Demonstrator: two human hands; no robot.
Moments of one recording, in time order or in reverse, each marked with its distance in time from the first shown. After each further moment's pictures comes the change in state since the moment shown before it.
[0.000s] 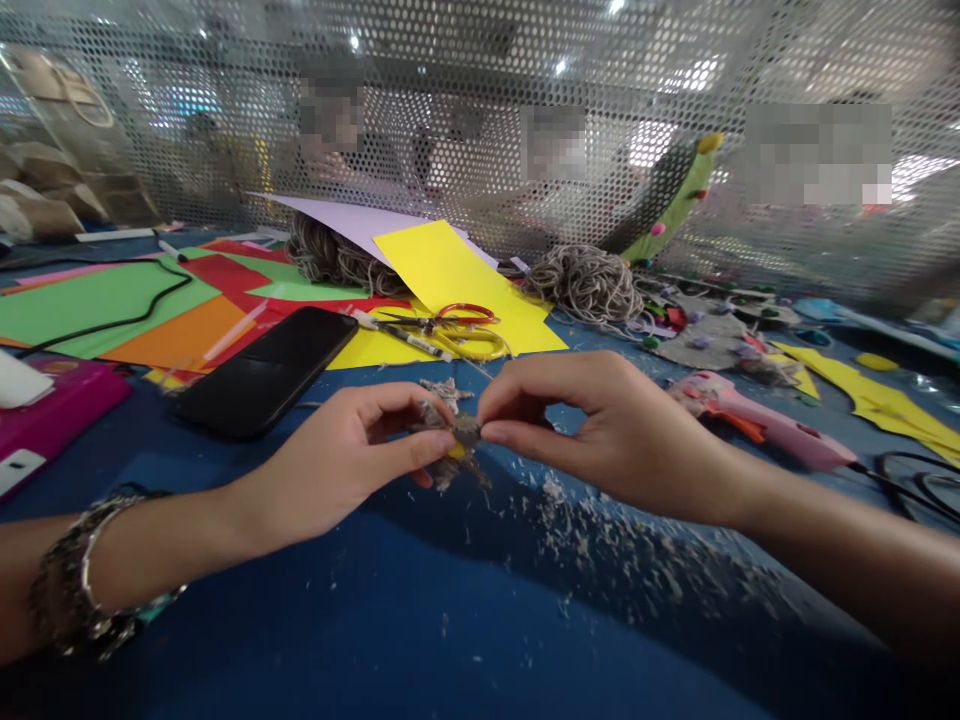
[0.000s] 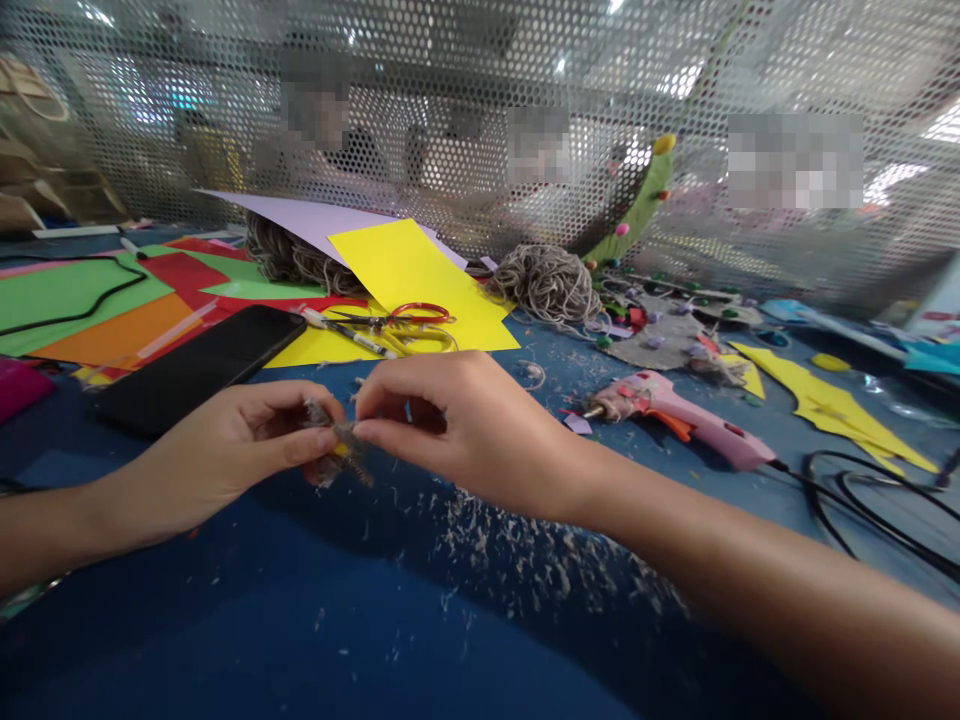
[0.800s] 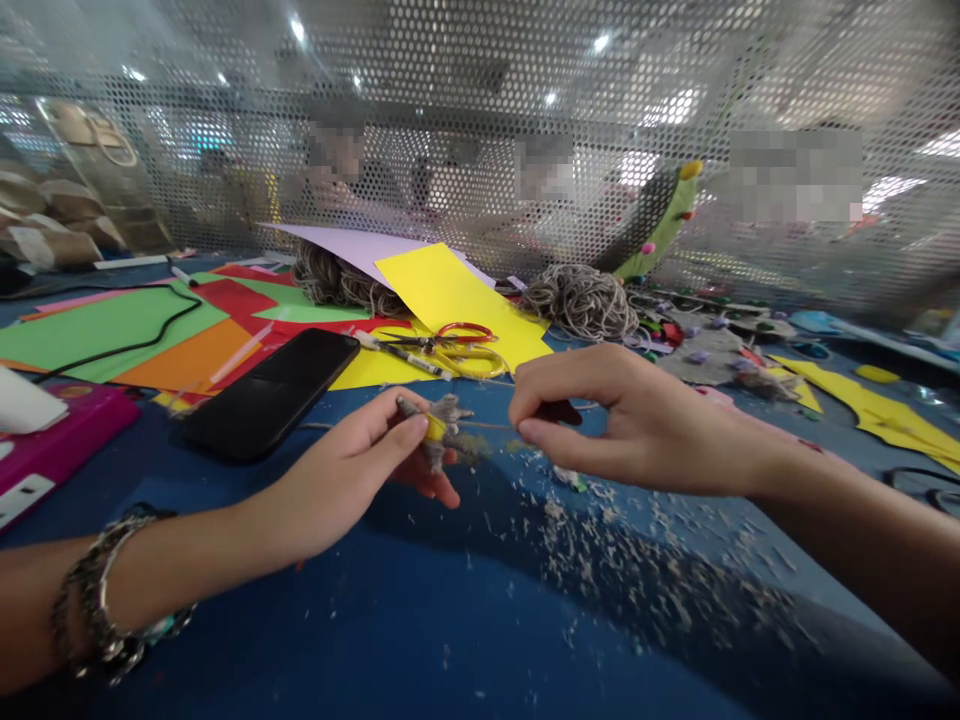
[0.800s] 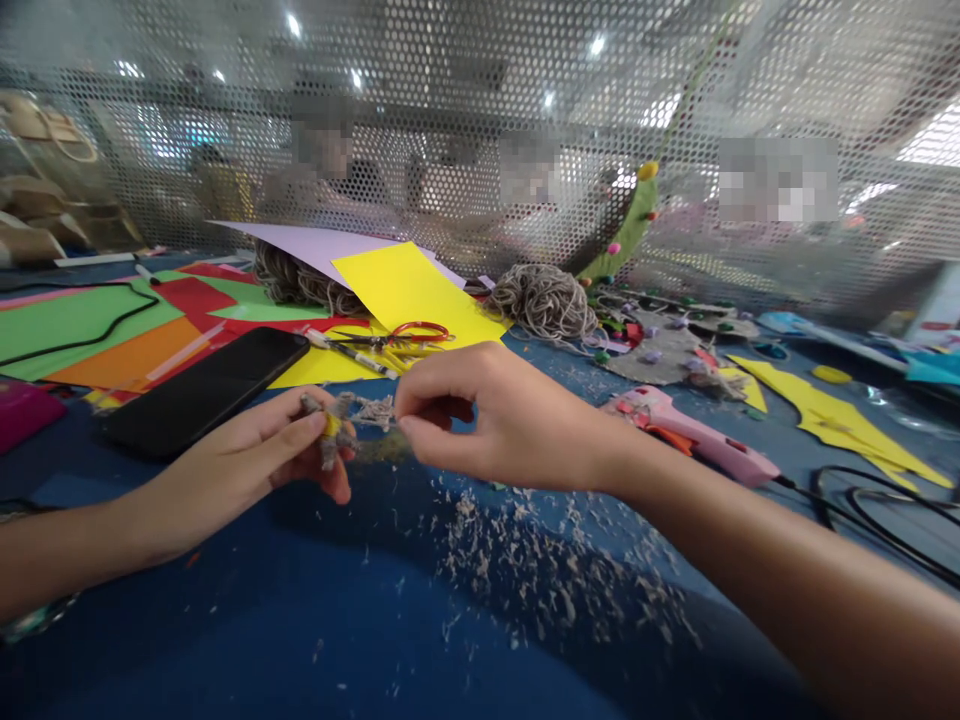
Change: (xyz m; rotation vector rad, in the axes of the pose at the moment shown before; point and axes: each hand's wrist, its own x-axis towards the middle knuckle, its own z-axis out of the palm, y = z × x) left_hand 0.003 -0.006 0.000 -0.165 -0.004 -0.048; right_hand 0.001 0.010 -0.023 -0.090 -0.106 -0.114
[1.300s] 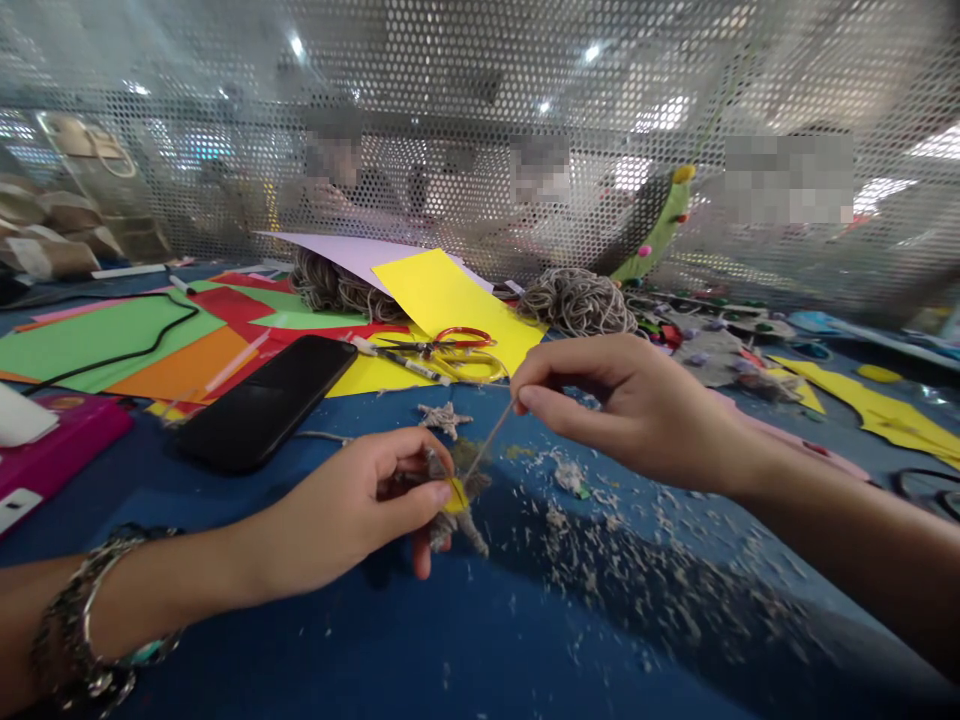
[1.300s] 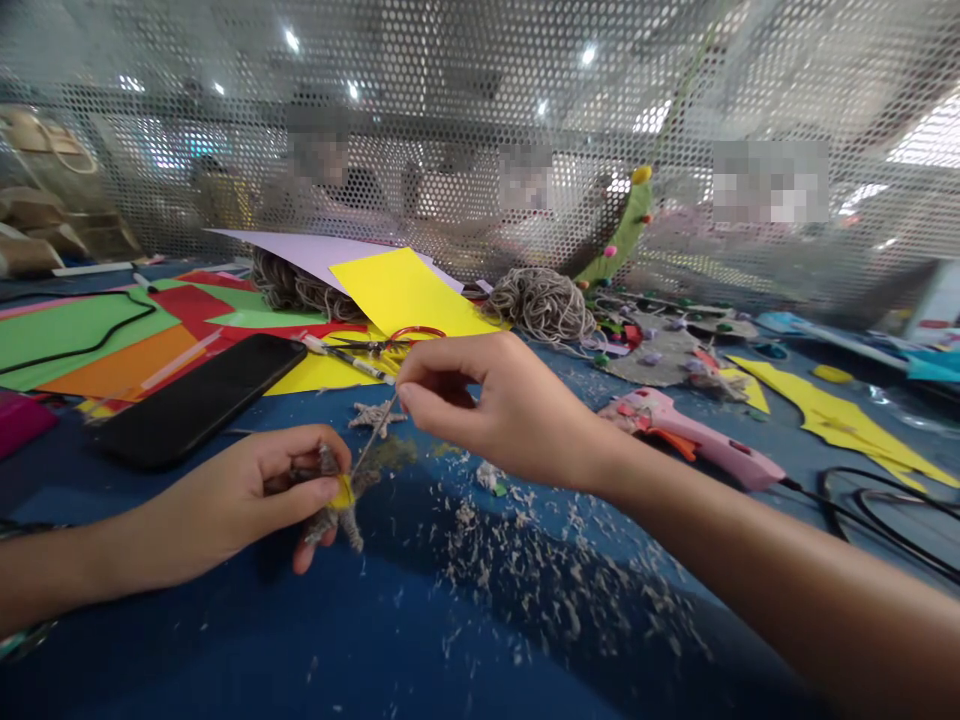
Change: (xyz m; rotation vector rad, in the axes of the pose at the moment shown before) left_hand -0.003 -0.004 0.001 0.194 -0.170 -0.097; right_hand 0.000 0.000 0.002 0.004 0.211 0.142
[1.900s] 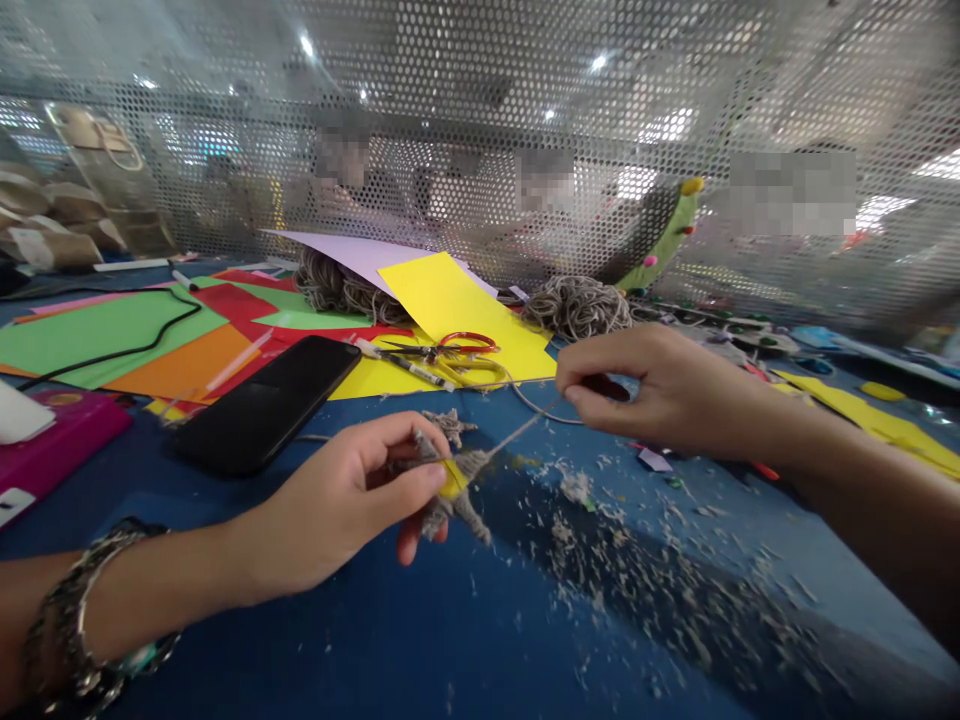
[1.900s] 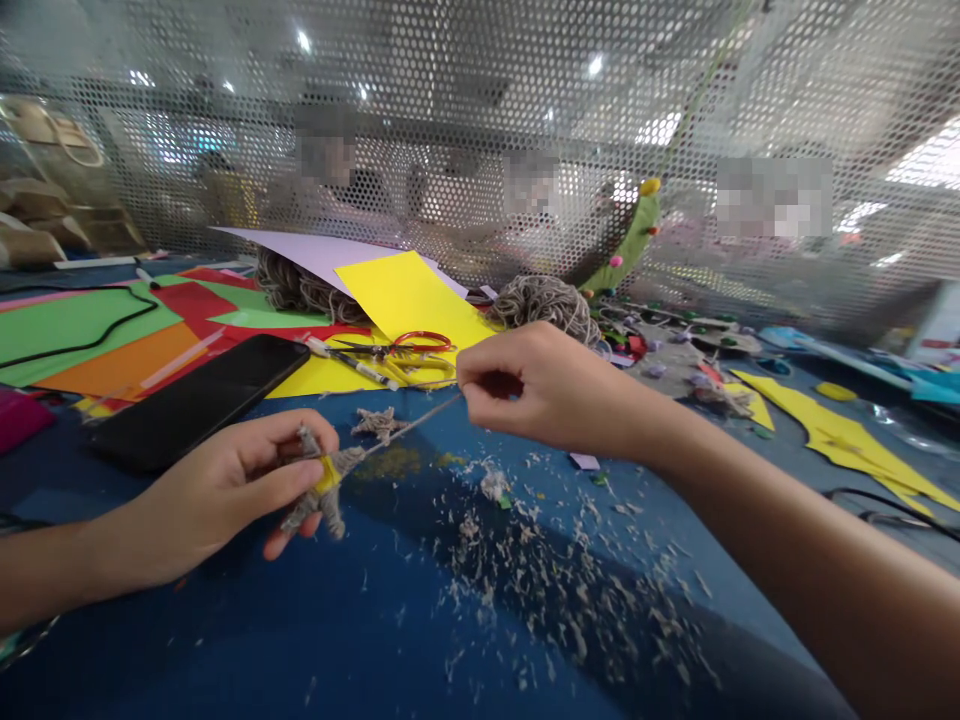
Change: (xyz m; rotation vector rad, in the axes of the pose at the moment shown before) left_hand -0.001 0.003 -0.005 -0.139 0.080 0.104; right_hand 0.004 0.030 -0.022 -0.323 -0.171 -0.086
